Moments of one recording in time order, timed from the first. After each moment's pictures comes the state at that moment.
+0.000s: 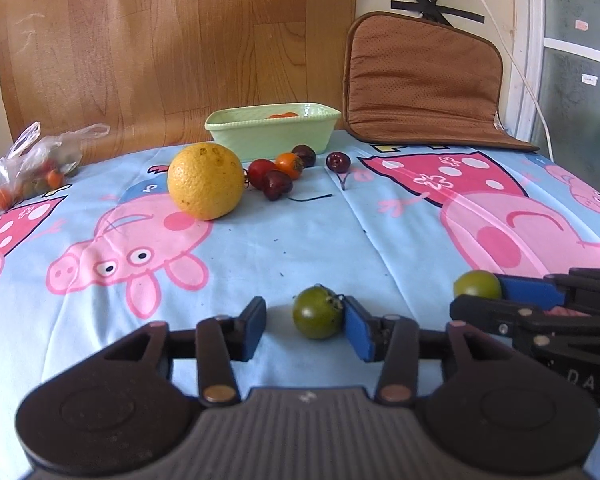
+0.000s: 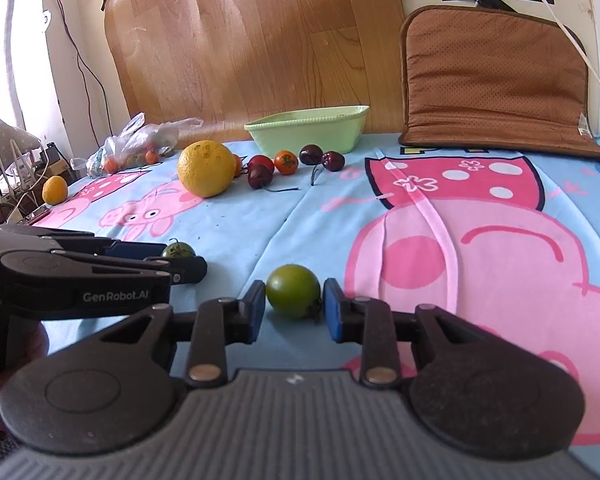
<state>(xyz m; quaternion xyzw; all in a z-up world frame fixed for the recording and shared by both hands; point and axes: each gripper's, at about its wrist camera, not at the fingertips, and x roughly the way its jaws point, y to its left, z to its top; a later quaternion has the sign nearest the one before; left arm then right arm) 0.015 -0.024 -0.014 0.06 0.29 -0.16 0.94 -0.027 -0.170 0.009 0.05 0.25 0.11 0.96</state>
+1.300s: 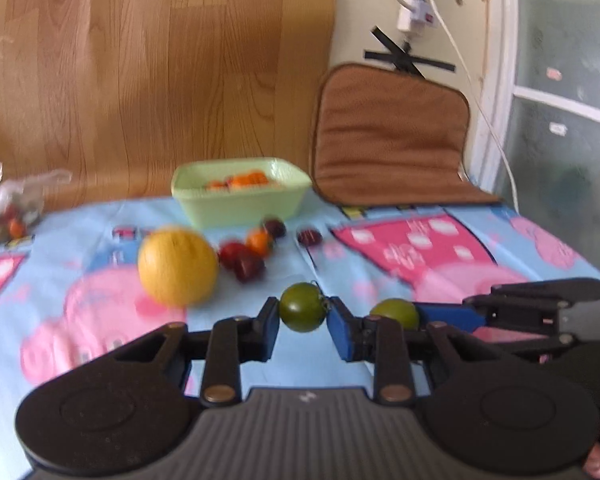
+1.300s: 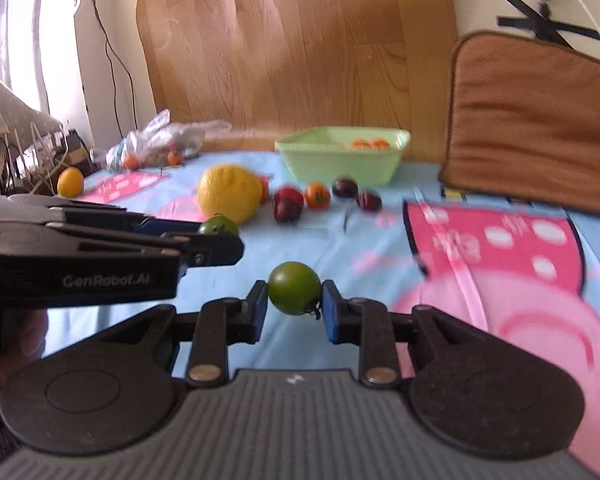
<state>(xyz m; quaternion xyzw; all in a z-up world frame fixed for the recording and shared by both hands) 0.058 -0.021 0.033 0.03 0.24 -0.23 0.94 0.027 -0.156 0.038 0.01 0.24 0.16 0.96</state>
